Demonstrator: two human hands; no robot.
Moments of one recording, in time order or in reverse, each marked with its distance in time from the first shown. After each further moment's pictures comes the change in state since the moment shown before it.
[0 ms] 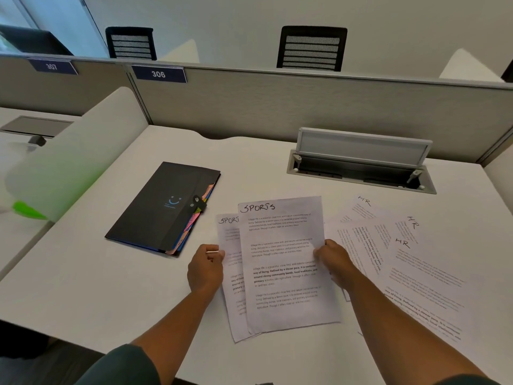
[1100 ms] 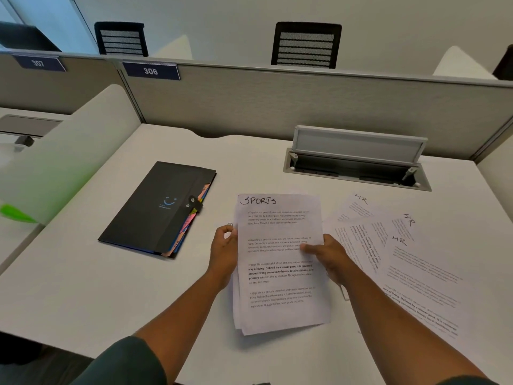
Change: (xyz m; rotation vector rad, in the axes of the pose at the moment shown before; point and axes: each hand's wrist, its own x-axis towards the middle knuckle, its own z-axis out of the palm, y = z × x) left_hand -0.009 0.065 0.012 -0.542 -0.331 -0.071; right_hand 0.005 -0.004 0.003 0.169 -0.065 -0.048
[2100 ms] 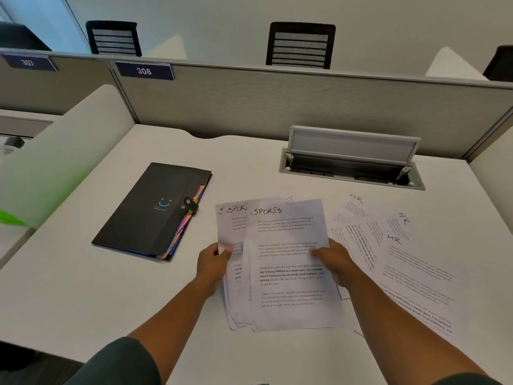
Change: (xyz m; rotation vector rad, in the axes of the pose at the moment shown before) left_hand 0.012 -0.024 -0.022 0.178 0.073 -0.157; right_hand -0.003 0.004 -0.014 -0.112 0.077 0.040
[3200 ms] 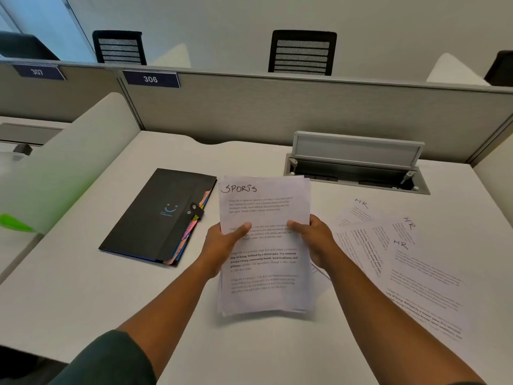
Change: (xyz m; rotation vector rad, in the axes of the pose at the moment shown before) left_hand -0.011 0.067 -0.012 -0.102 -0.266 0.182; right_hand -0.016 -0.068 0.050 0.282 -0.078 -0.152
